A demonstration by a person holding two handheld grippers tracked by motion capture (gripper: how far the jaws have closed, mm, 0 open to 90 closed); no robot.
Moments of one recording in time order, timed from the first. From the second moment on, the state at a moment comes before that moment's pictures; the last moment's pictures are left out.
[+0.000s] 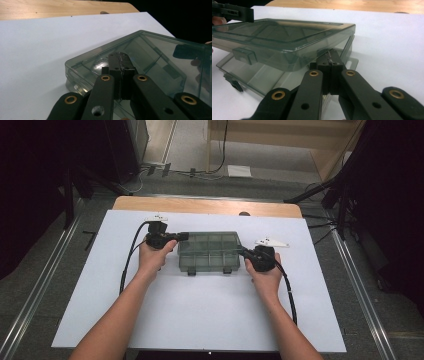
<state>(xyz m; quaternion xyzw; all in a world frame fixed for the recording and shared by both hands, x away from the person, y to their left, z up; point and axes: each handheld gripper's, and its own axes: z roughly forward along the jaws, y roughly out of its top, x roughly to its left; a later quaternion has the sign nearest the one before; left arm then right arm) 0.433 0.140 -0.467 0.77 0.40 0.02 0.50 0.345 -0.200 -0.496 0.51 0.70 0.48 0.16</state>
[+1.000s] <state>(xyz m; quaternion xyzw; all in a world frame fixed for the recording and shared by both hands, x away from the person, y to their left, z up) 0.415 0.132 -0.483 0.78 0.40 0.06 0.47 0.313 -0.202 -0.493 0.50 0.70 0.48 0.17</state>
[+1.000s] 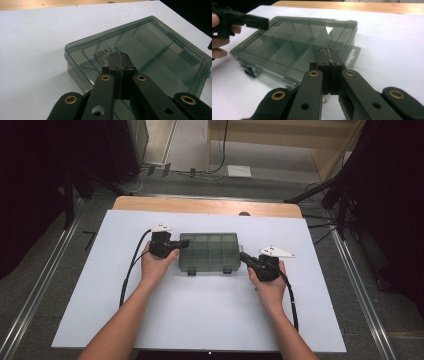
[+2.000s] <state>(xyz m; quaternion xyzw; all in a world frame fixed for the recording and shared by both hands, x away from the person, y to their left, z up) 0.385 0.133 -0.475 0.78 0.39 0.10 0.48 0.307 -0.193 -0.504 0.49 0.70 0.48 0.17</state>
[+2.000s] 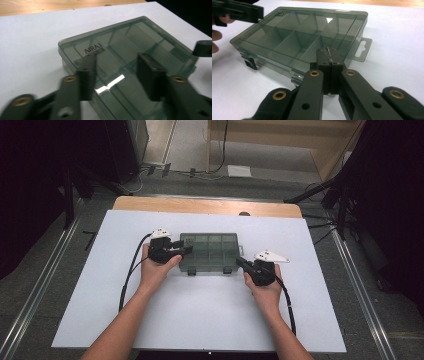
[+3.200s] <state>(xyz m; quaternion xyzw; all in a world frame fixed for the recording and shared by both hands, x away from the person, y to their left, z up) 0.310 0.179 -0.488 0.78 0.38 0.15 0.48 0.252 -0.245 -0.505 0.49 0.70 0.48 0.21</state>
